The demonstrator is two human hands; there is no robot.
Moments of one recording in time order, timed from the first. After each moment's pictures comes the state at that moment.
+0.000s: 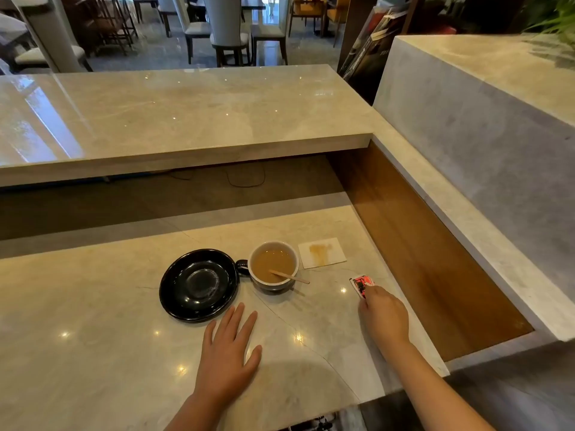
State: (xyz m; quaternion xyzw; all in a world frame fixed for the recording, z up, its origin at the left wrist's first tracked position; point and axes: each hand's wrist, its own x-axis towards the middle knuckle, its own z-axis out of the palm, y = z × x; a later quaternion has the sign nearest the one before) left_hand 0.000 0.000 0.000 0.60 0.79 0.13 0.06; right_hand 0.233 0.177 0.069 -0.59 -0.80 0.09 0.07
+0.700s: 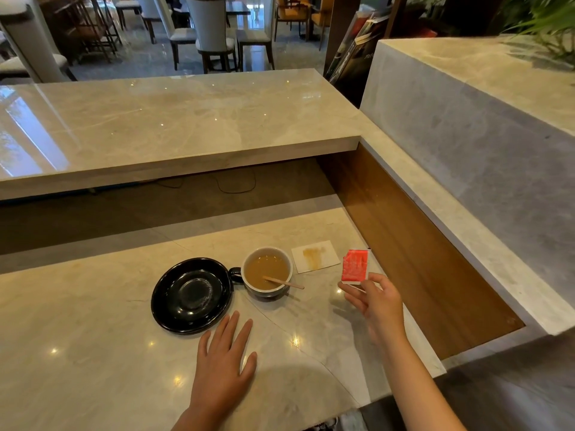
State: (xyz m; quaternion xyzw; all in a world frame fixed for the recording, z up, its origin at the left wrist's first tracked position) left_hand -0.001 0.001 0.002 0.57 0.81 0.11 0.07; right_hand 0.215 0.166 0.123 -0.55 -0.32 0.64 0.43
